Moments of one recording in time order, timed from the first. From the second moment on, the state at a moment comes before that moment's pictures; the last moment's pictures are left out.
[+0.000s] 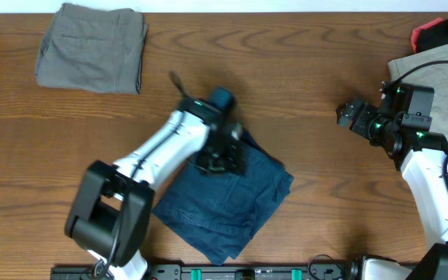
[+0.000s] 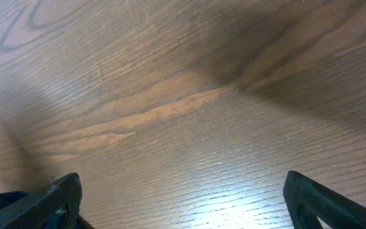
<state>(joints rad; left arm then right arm) -0.49 1.82 1.26 -1.04 0.49 -0.36 -0.14 1.40 0.91 -0.46 -0.25 0.38</state>
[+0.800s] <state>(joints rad) 0.09 1.82 1.25 -0.94 0.44 -0.10 -0.14 1.40 0.91 -0.46 -0.25 0.38</state>
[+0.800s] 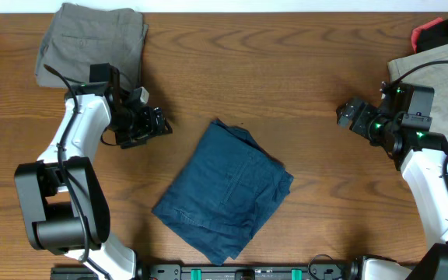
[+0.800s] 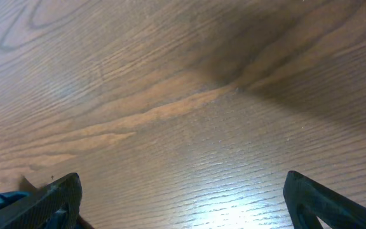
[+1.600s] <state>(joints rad) 0.08 1.82 0.99 -0.89 0.77 0.15 -0.14 1.40 0.91 -0.46 -0.25 0.38</state>
